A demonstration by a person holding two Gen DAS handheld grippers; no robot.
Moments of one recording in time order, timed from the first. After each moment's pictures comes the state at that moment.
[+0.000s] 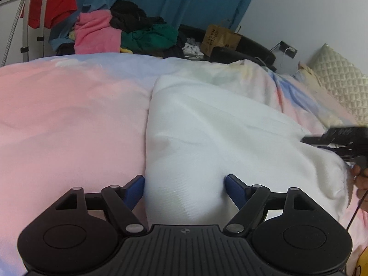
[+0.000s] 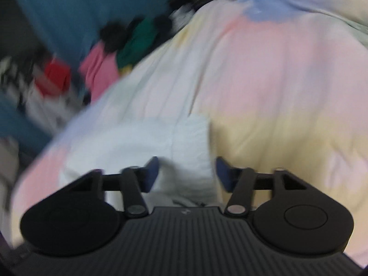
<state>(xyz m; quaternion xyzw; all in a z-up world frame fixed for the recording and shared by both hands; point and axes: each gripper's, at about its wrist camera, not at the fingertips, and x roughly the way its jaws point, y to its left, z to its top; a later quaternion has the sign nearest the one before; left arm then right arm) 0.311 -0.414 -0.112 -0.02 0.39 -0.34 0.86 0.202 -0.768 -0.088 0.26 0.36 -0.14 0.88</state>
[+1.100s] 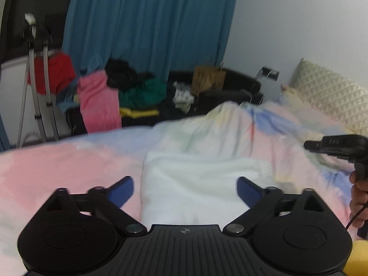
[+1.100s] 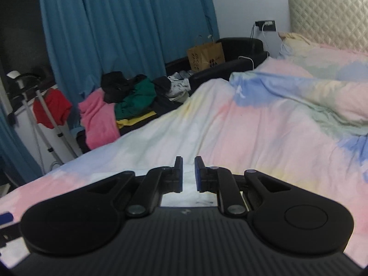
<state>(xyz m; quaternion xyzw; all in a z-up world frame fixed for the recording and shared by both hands) 0.188 -0.379 0.069 0.03 0.26 -0.33 0.91 0.107 -0.686 0.045 0.18 0.21 -0.23 0.93</state>
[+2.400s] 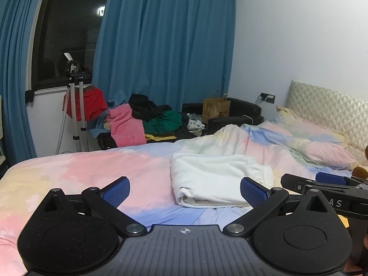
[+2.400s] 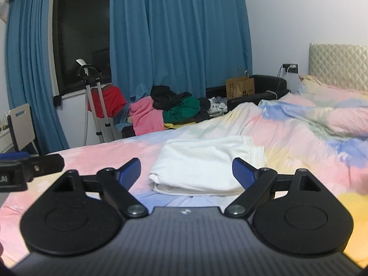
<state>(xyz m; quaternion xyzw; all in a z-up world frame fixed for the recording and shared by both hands) -0.034 -0.194 0.097 0.03 0.18 -0.29 0.94 -0.093 -0.436 0.050 0.10 0.14 -0.18 0.97</state>
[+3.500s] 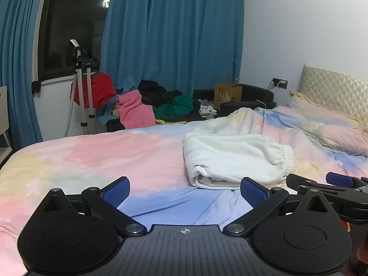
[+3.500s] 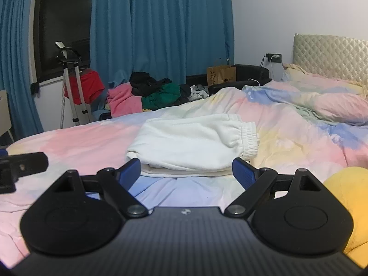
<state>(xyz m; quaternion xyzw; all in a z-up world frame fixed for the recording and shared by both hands) -0.001 -0.207 0.039 0.05 0.21 -0.27 0.94 -0.062 -0.425 -0.014 0.09 0.17 -0.23 0.95</state>
